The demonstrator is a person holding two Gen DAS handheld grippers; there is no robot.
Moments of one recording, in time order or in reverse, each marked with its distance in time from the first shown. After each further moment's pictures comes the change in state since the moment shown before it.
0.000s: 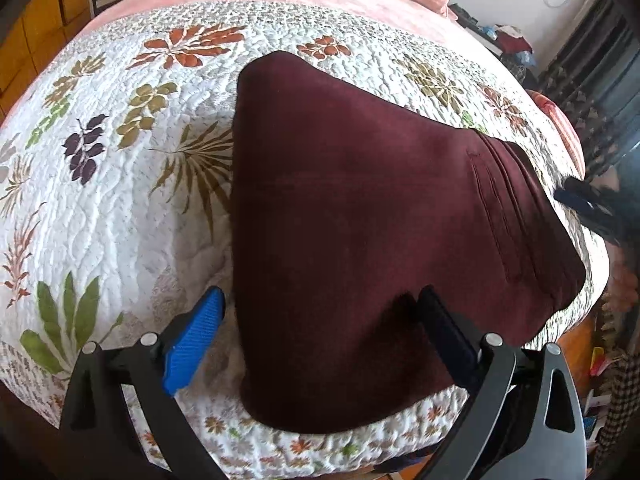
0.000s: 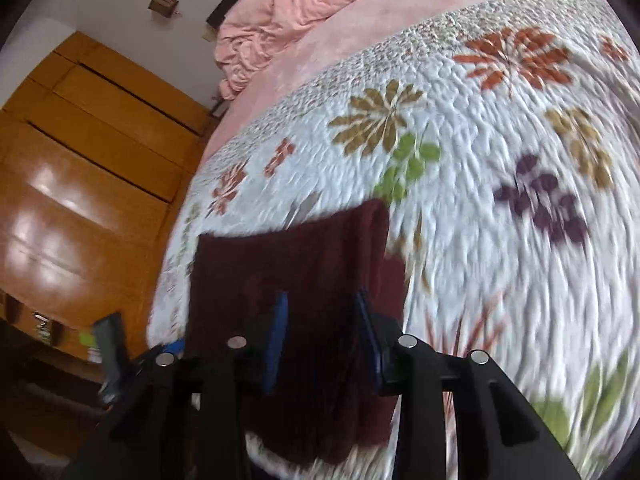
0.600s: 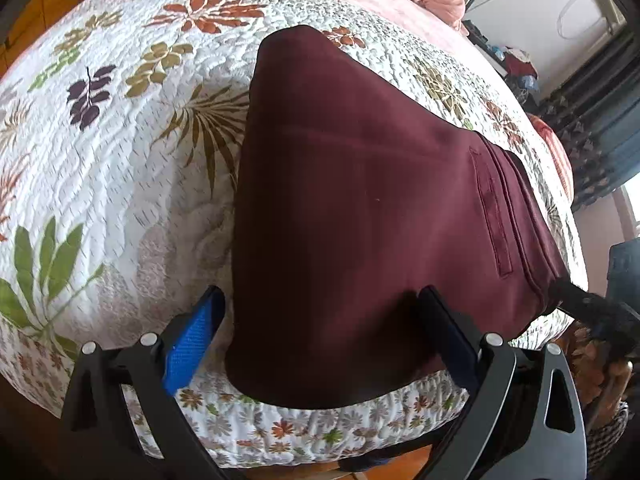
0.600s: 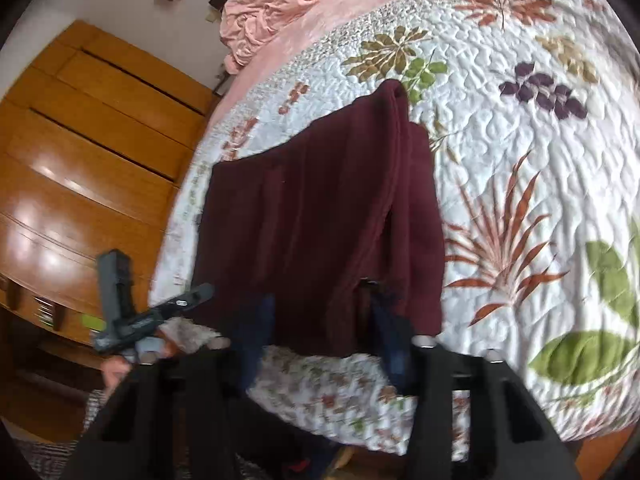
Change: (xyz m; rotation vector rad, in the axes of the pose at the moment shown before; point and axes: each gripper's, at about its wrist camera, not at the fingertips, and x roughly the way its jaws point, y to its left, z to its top) left arm 0.006 0.012 -0.017 -0.129 0.016 -0.085; right arm 0.017 0.023 -0.072 -0.012 0.052 -0.026
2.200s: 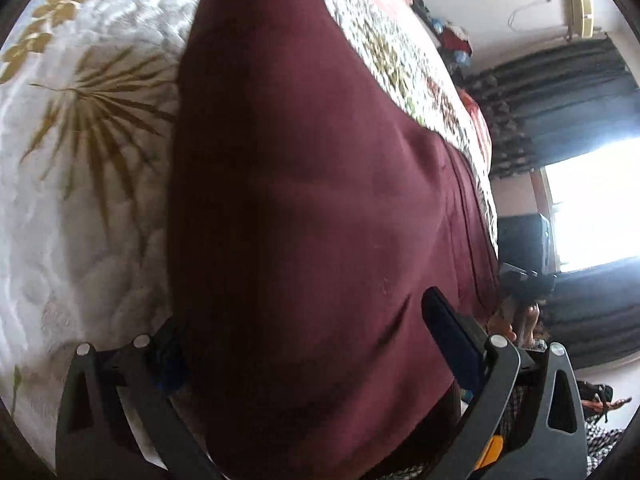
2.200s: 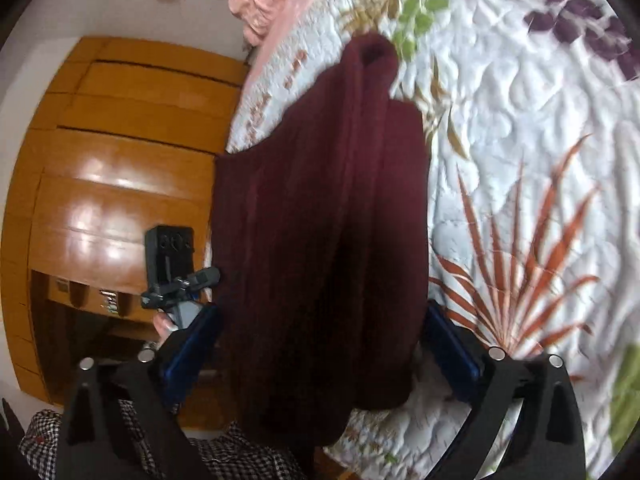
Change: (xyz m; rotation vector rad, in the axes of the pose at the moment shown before) left arm 0.062 0.009 0.045 0.012 0.226 -0.398; right arm 0.051 -0.062 0.033 0.083 0.212 0.263
